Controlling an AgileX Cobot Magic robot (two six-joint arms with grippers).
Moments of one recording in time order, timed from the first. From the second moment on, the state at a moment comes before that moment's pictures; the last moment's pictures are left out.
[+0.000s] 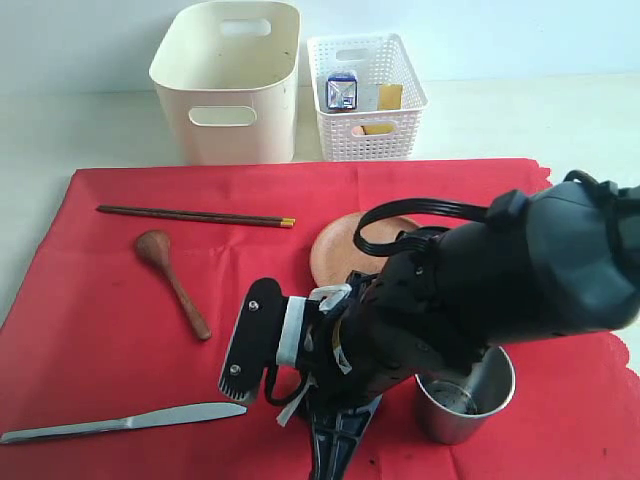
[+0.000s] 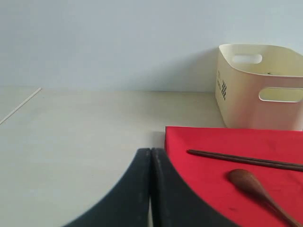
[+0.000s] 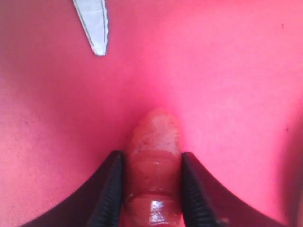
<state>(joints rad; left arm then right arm) 0.03 0.01 0.00 0.02 0.21 -0.01 1.13 1.83 -0.81 -0.10 0.31 -0.28</state>
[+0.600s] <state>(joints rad) 0.03 0.01 0.00 0.02 0.21 -0.01 1.13 1.69 -0.88 -0.10 0.32 -0.28</state>
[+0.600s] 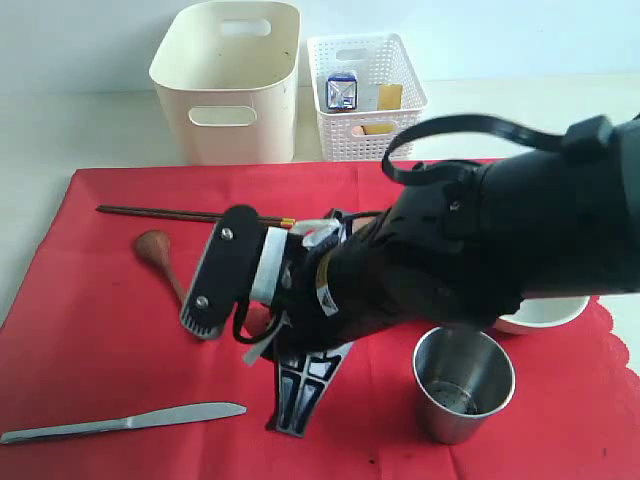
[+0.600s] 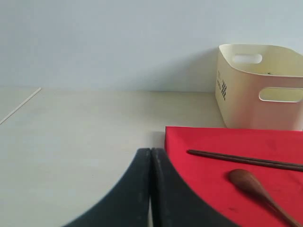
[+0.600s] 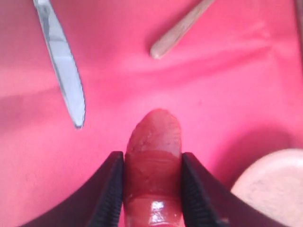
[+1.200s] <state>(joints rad) 0.03 0.01 0.00 0.02 0.21 -0.01 0.93 1.66 -1.02 -0.10 0.25 -0.20</state>
